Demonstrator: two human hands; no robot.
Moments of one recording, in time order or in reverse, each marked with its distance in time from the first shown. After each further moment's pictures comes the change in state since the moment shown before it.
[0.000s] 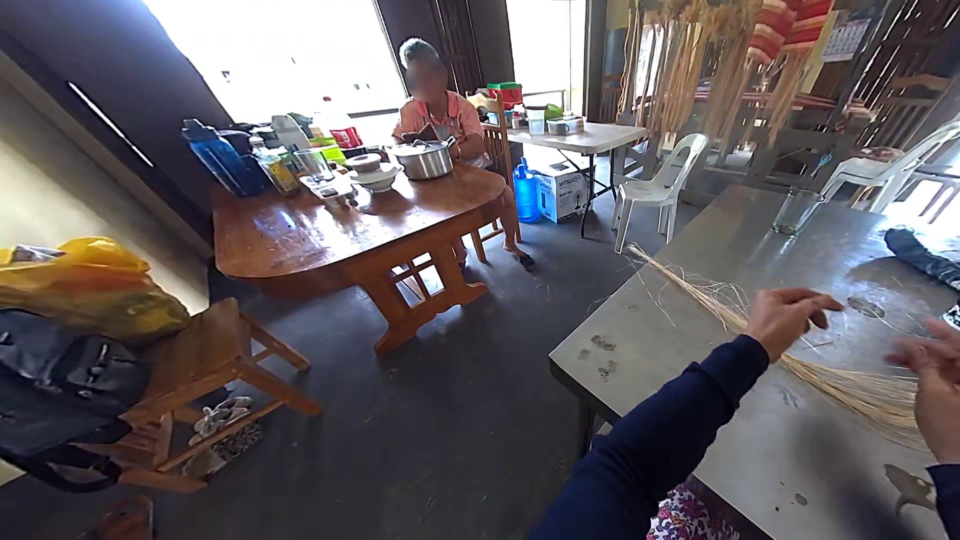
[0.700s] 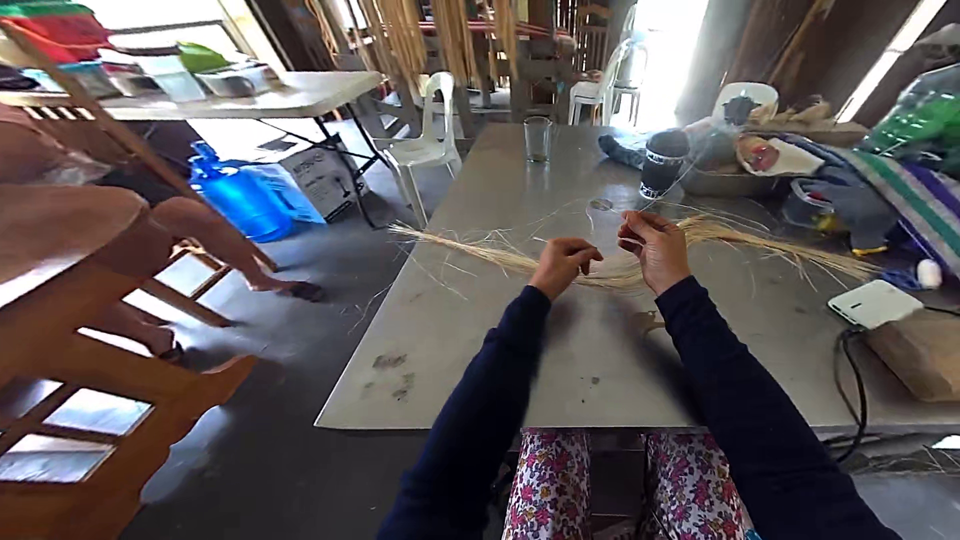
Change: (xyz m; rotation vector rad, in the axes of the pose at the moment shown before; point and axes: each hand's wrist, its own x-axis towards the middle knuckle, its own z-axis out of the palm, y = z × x) left_hand -0.001 -0.035 0.010 0.388 -0.373 0.064; right_hand 0.010 -0.014 -0.007 0.779 0.226 0.603
